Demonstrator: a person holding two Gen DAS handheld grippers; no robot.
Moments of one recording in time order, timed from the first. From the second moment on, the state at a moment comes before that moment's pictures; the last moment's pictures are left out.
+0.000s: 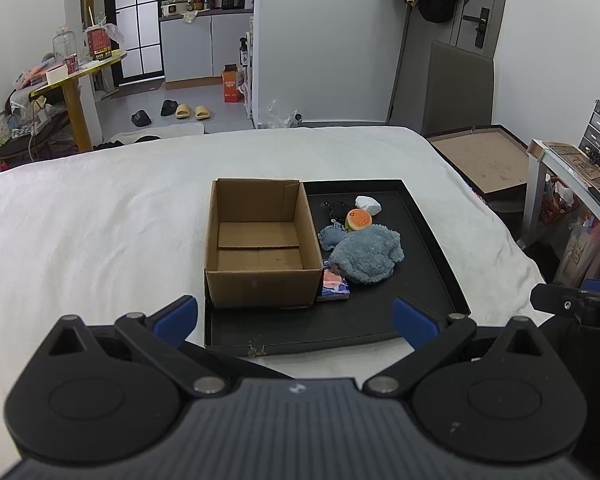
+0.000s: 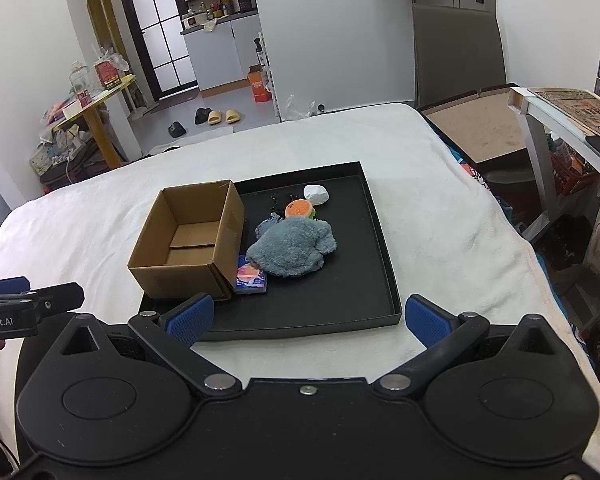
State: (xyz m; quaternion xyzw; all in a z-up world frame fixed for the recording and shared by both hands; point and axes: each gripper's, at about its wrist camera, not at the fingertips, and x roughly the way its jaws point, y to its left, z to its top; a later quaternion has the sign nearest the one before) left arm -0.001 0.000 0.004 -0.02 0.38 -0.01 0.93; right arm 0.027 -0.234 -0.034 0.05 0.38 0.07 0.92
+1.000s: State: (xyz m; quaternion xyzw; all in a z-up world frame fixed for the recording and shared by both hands) left arm 0.000 -0.001 0.007 -0.02 0.37 -0.01 0.93; right arm 0.028 -0.235 -0.035 0.06 0.38 0.07 0.92
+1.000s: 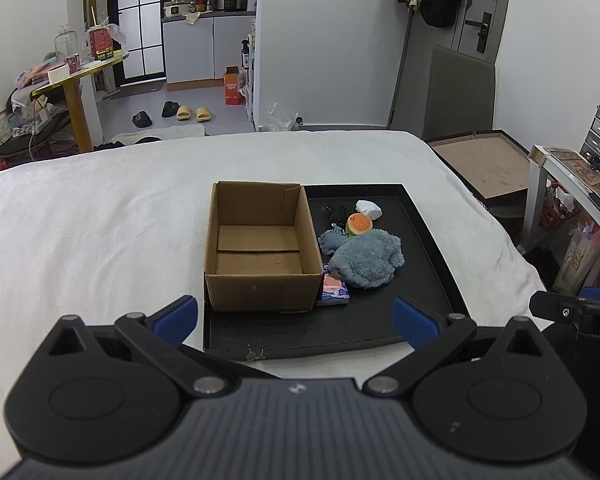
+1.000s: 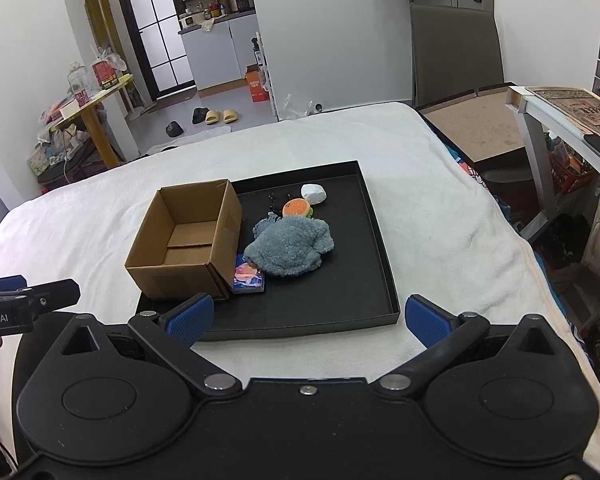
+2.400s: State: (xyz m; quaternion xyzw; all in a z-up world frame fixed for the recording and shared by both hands) left arm 0.089 0.054 -0.057 -0.05 0.40 0.04 0.91; right arm 0.118 -0.226 -0.096 0.10 0.41 0.08 0.90
